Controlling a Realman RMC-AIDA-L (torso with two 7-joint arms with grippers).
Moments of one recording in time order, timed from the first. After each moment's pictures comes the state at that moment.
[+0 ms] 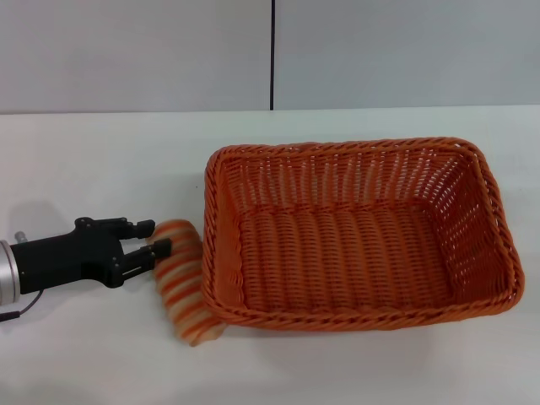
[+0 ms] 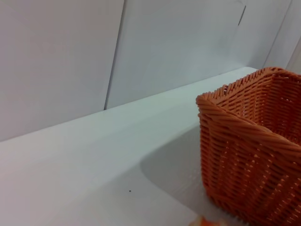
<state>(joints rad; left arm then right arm) -0.38 -2.05 0.66 0.53 2.03 1.41 -1.23 0.25 2.00 -0.28 -0.57 1.58 1.64 -1.78</state>
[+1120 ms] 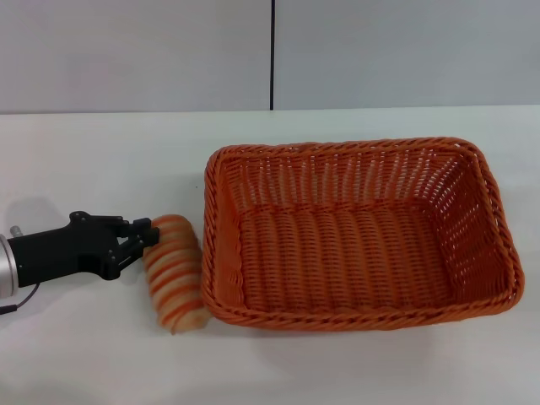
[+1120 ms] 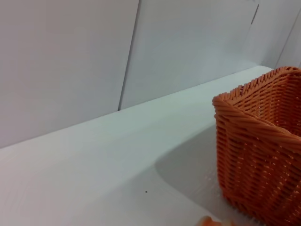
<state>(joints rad) -0.38 -2.05 0.65 0.54 2.03 1.38 -1.23 0.26 2.00 -0.27 -0.55 1.58 1.63 -1.79</state>
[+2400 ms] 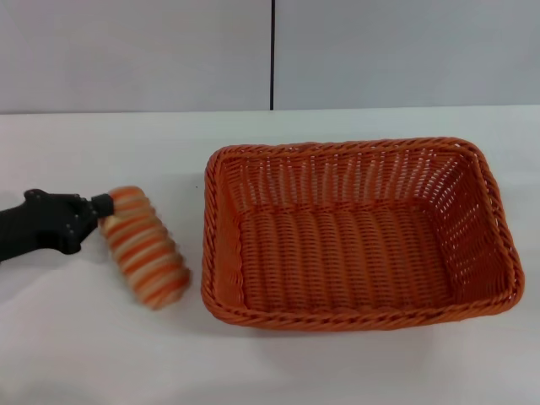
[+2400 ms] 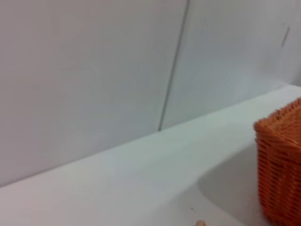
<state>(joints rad) -0.37 -2.01 0.54 0.56 2.02 1.41 -1.23 0.27 2.00 -0.26 -0.55 1.59 1.64 -1.79</state>
